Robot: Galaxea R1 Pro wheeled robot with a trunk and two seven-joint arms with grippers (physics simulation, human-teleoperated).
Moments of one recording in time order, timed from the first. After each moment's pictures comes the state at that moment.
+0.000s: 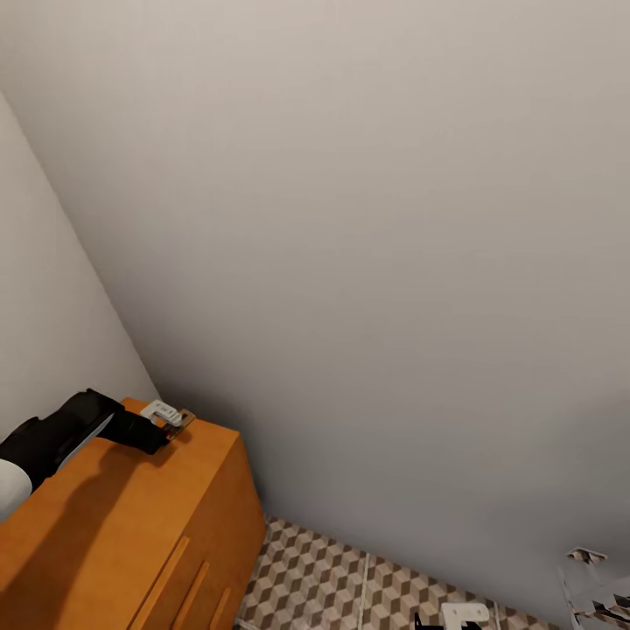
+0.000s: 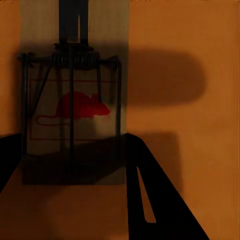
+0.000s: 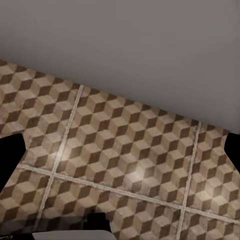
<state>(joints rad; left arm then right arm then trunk) -0.96 0.54 -0.65 -0.72 0.19 0.72 -0.74 -0.41 0.00 0.33 -0.02 -0.27 -0.44 -0.17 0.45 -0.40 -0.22</state>
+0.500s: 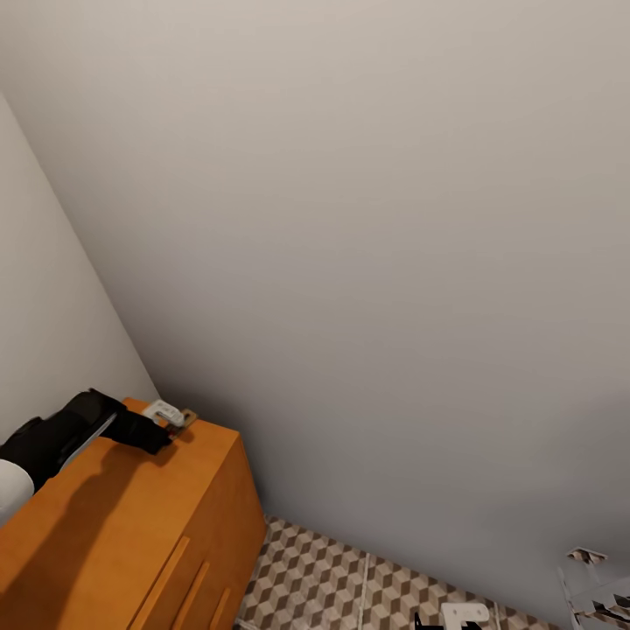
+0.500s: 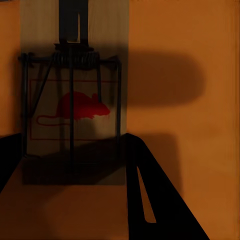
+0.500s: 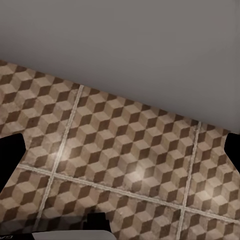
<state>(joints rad) -0.96 0.54 -0.65 -0.73 0.19 0.72 -0.74 -0.41 0.00 0.33 -0.02 -0.27 -0.44 -0.17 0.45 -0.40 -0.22</state>
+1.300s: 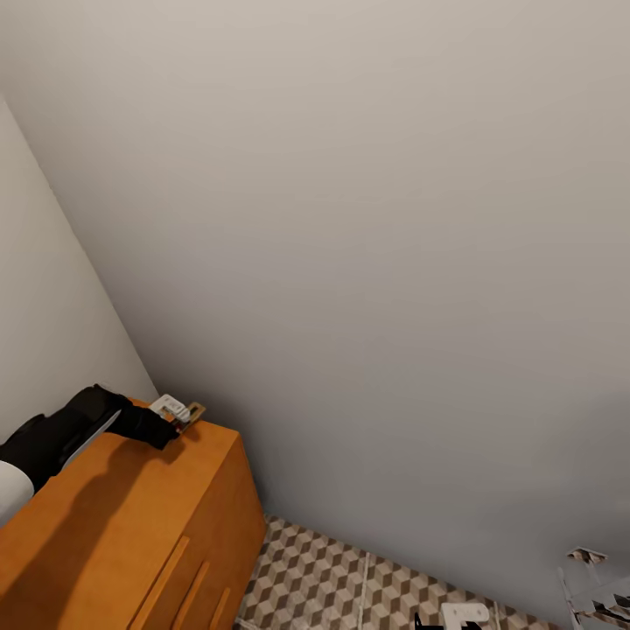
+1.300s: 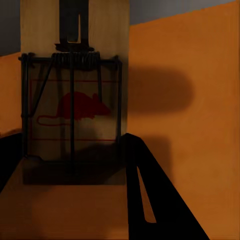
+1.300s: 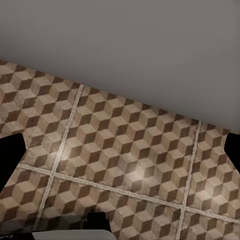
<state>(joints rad) -0.95 0.54 -0.65 -0.82 0.19 0.72 -0.73 -0.41 0.00 0.33 -0.02 -0.27 -0.44 -0.17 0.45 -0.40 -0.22</state>
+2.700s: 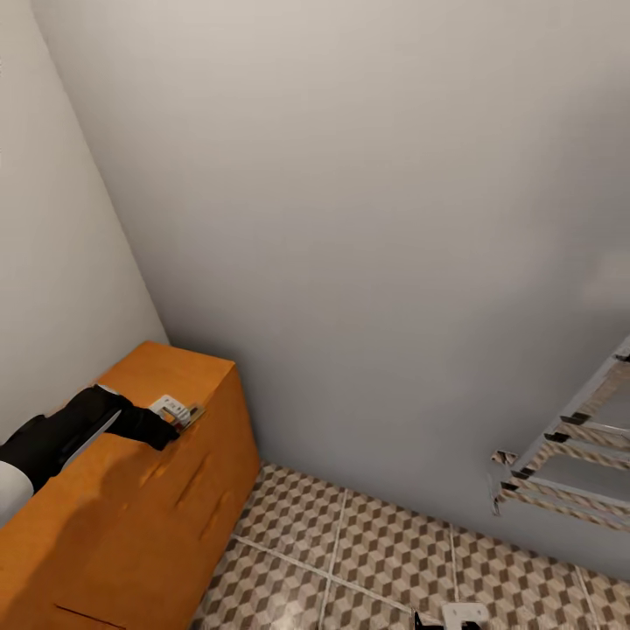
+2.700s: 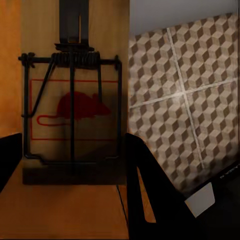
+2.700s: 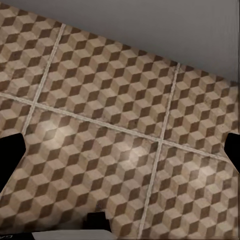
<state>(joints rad) -0.94 0.54 -0.65 -0.82 0.19 0.72 -0.73 -0.41 0.00 0.33 -0.02 -0.27 -0.44 -0.17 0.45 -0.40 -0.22</state>
